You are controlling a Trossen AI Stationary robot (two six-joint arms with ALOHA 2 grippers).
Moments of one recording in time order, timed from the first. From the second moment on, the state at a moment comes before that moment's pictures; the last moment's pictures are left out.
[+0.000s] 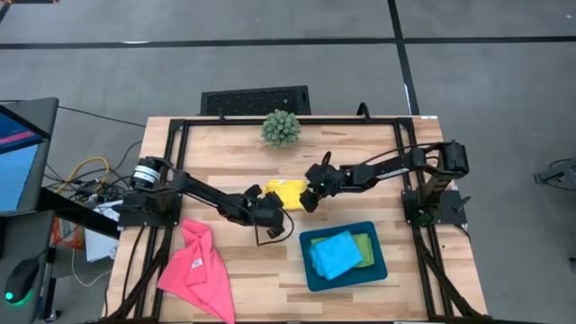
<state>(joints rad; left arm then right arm) -0.19 1.87 1.02 -0.29 -0.46 -0.63 -0.08 1.73 0.84 0.02 0.08 0.54</state>
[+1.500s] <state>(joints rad) 0.10 1.66 0.73 0.03 -0.14 -1.24 -0.01 1.22 0.84 -0.50 0.24 0.44</state>
